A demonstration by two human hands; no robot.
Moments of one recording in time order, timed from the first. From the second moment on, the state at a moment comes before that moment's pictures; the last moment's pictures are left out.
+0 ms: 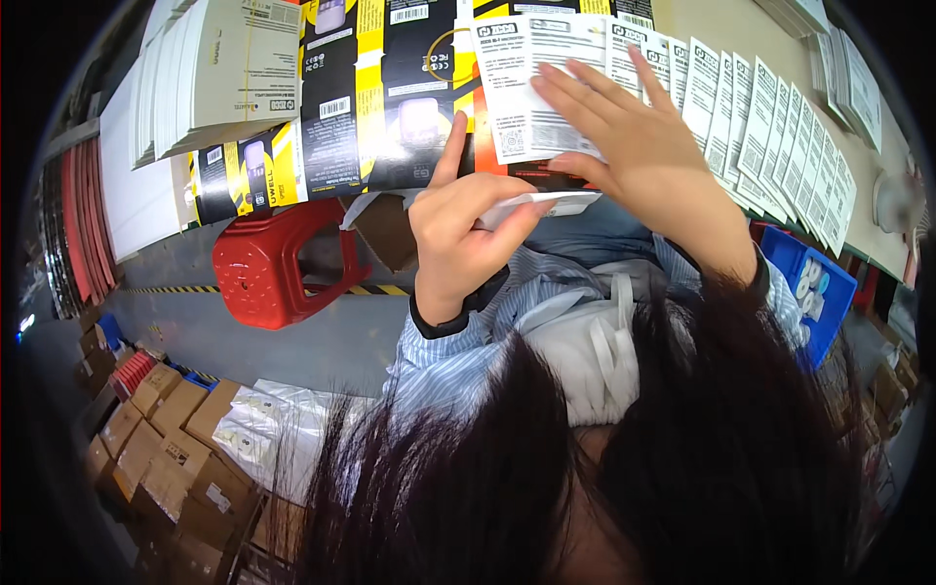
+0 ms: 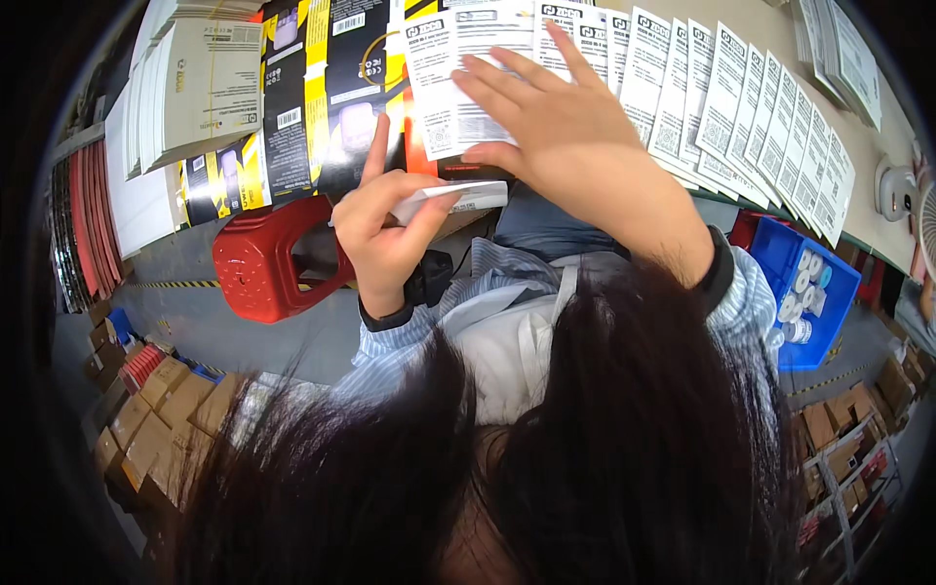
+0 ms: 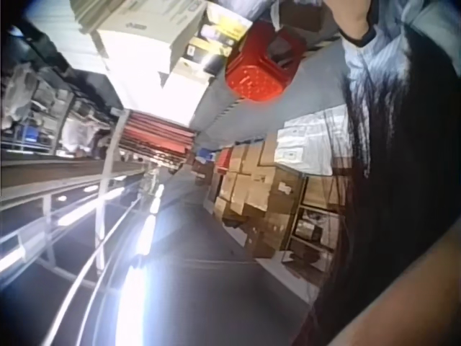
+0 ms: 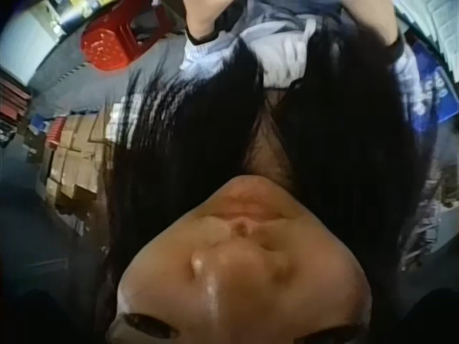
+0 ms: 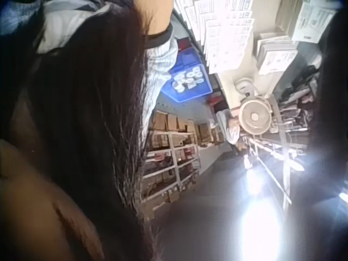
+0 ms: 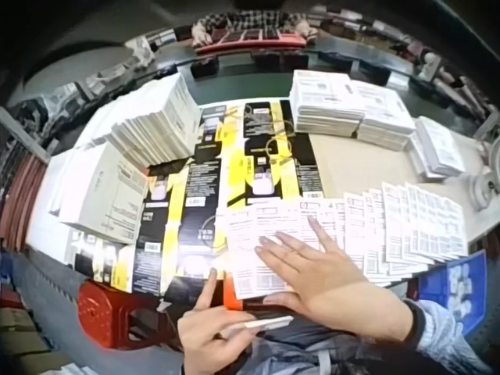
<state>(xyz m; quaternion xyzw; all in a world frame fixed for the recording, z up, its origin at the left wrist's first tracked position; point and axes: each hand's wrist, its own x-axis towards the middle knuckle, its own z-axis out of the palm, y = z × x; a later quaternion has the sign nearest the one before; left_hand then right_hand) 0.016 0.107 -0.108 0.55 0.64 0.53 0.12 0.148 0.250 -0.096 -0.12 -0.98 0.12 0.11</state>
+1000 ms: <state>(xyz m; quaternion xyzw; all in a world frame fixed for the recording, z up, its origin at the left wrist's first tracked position) 0.038 0.128 -0.089 0.39 0.68 0.58 0.22 0.164 0.239 -0.069 -0.26 -0.78 0.53 0.20</state>
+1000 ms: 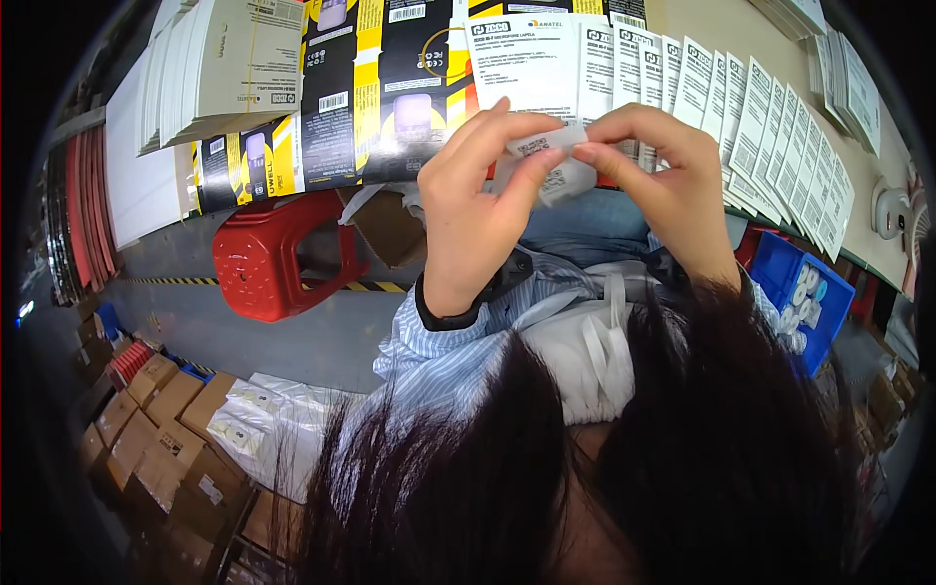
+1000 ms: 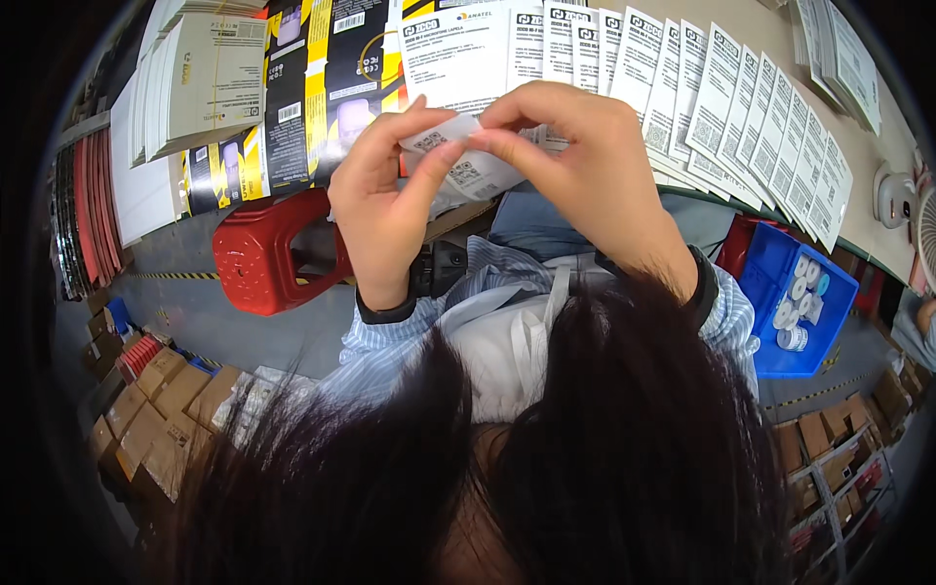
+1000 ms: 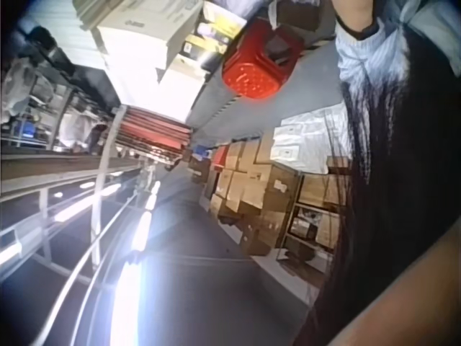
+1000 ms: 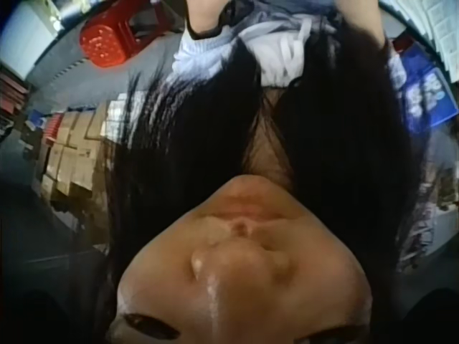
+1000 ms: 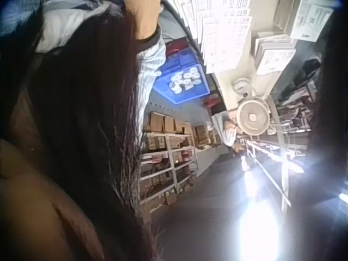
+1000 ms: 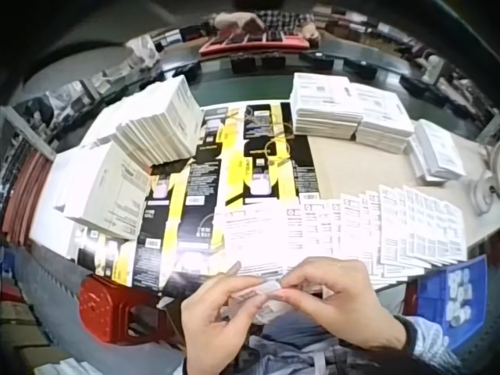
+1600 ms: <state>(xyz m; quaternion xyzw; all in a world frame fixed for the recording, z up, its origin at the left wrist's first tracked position) 0.032 0.130 -0.105 0.46 0.69 0.51 0.24 0.145 0.289 -0.100 -0.38 -0.62 0.65 0.21</state>
